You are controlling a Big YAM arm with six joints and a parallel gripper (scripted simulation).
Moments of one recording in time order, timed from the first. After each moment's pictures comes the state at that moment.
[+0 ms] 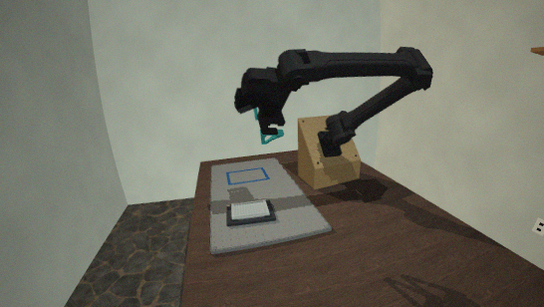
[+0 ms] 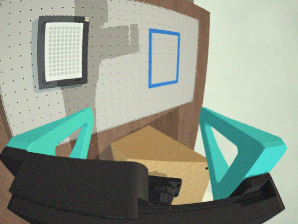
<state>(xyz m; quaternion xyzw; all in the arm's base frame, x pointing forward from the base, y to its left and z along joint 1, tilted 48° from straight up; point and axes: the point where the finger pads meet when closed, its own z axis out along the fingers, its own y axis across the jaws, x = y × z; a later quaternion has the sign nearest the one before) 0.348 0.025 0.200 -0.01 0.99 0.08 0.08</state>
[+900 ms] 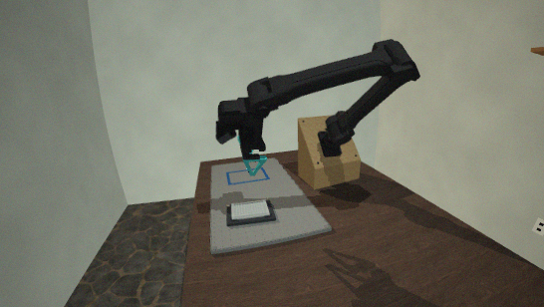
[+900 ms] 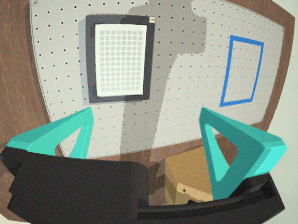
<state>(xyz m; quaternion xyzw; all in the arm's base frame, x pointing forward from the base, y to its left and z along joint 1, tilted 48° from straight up) 0.388 0.110 0.133 0.02 0.96 0.28 0.01</state>
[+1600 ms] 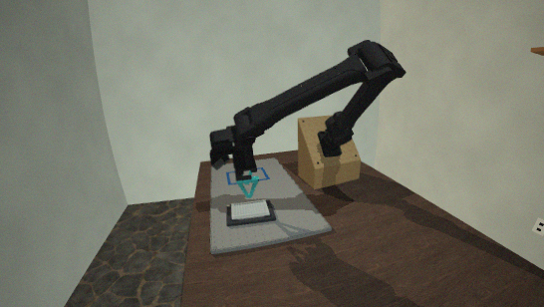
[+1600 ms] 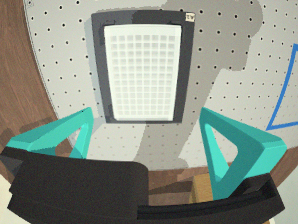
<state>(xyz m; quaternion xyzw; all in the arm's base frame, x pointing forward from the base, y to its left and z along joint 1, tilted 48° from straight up) 0.397 0.173 0.073 0.03 0.91 0.41 -0.05</state>
